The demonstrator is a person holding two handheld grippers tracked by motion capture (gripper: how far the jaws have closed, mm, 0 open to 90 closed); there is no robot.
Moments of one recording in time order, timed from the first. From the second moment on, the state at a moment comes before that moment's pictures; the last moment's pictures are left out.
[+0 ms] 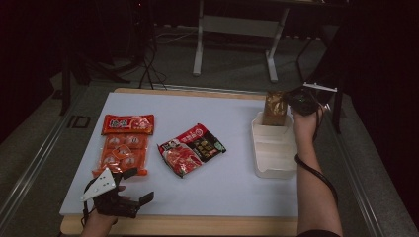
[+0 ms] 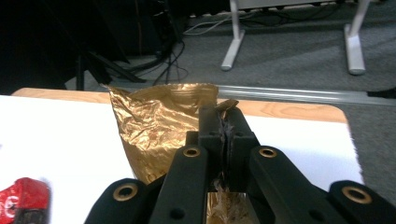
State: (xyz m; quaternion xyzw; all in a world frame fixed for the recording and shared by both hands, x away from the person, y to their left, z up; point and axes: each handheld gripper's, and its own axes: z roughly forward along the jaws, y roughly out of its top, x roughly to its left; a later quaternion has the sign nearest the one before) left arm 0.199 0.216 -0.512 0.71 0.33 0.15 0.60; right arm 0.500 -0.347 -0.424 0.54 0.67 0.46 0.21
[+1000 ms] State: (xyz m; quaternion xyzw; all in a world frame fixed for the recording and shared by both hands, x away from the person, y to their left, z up) left arm 0.203 0.207 -0.503 0.74 0.32 0.14 0.57; right arm 0.416 -0.328 -0.389 0.47 0.69 0.50 0.24
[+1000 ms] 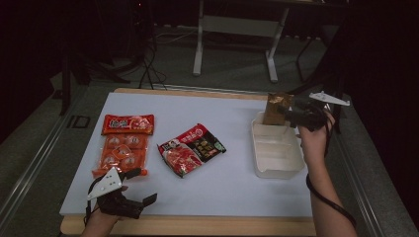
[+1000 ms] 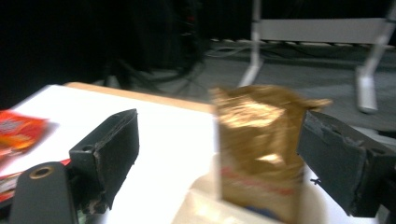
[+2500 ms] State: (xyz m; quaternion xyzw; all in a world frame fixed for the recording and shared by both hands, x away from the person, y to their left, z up) left arm 0.351 0.194 -0.465 0.80 0.36 0.16 0.46; right arm 0.267 -0.276 -0.412 0.34 0.73 0.56 0.18
